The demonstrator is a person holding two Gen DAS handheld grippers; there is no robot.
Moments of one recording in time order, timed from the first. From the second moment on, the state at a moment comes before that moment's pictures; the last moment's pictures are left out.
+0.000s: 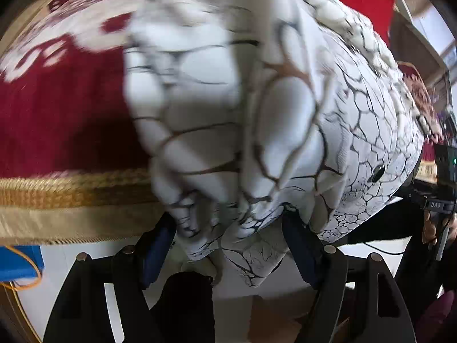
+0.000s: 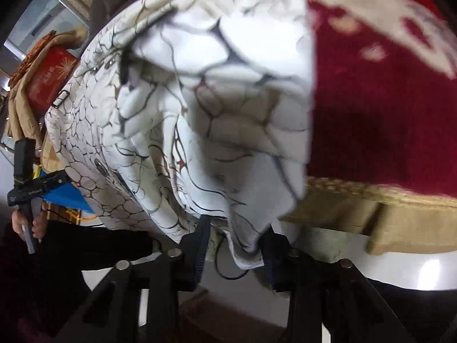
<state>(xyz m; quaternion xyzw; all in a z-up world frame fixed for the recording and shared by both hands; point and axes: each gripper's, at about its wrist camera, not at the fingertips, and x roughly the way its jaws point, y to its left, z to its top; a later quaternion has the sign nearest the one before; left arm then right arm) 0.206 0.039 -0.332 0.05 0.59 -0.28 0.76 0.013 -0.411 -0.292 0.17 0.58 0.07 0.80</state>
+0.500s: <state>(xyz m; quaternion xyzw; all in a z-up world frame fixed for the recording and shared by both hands) 0.194 0.050 -0.235 -0.07 0.52 -0.40 0.75 -0.003 -0.364 -0.167 0.15 0.43 0.20 0.87</state>
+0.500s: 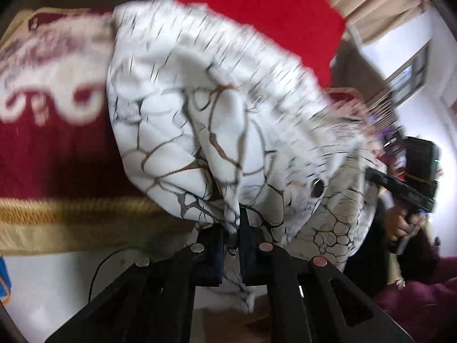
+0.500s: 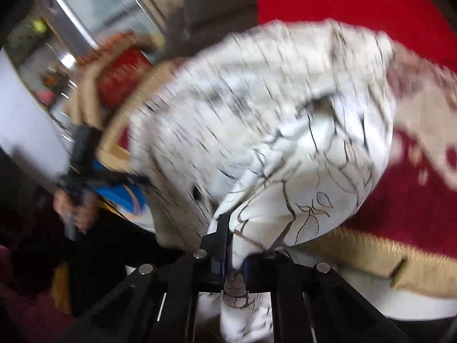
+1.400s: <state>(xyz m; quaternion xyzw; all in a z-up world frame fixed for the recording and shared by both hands) 0.411 0.039 -0.195 -0.24 0.49 -0.30 0.79 0.210 -0.539 -0.166 0.42 0.35 0.10 0.83</state>
